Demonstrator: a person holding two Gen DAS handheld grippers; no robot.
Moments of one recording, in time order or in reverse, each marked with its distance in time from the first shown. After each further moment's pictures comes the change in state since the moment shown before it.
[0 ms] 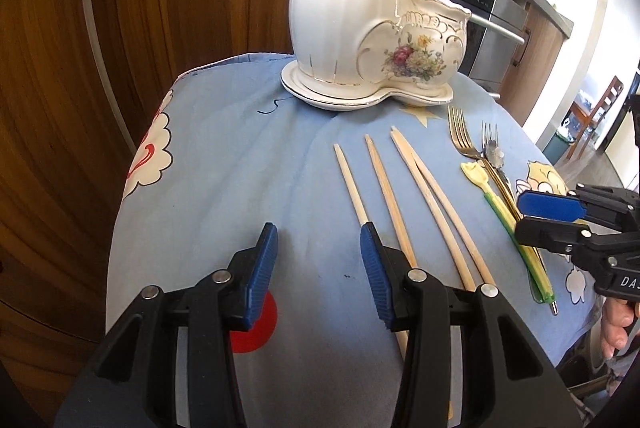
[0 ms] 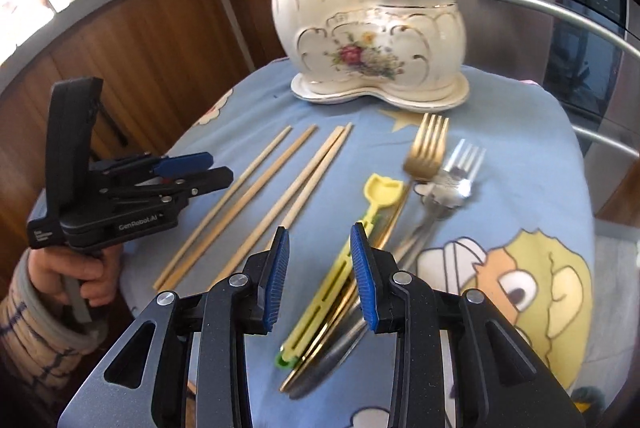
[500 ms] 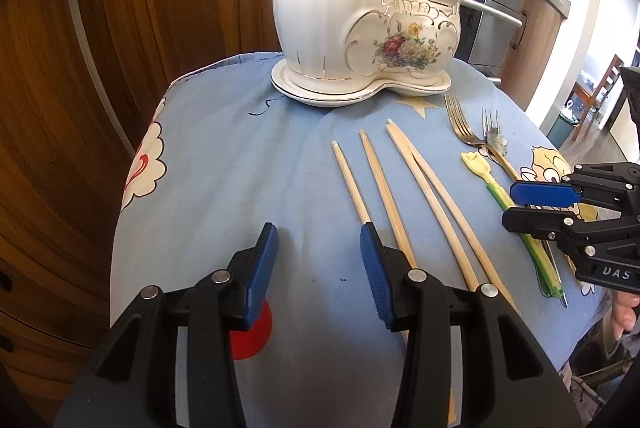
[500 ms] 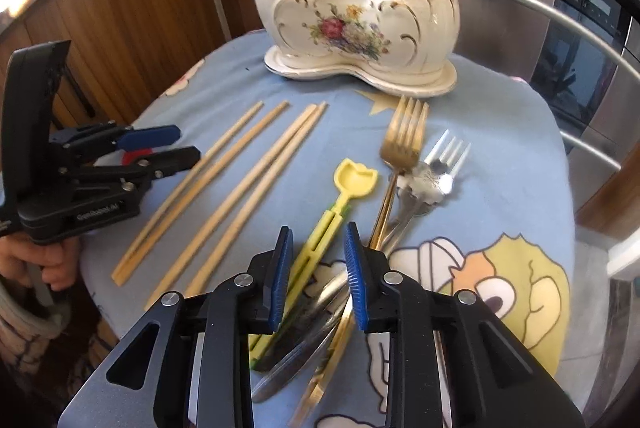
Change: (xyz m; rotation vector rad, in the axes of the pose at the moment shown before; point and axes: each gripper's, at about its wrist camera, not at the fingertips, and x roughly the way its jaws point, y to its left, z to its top) left arm 0.002 -0.007 0.002 0.054 0.020 0.022; right arm 0.012 -0.005 -0.001 -0.041 0.075 -0.089
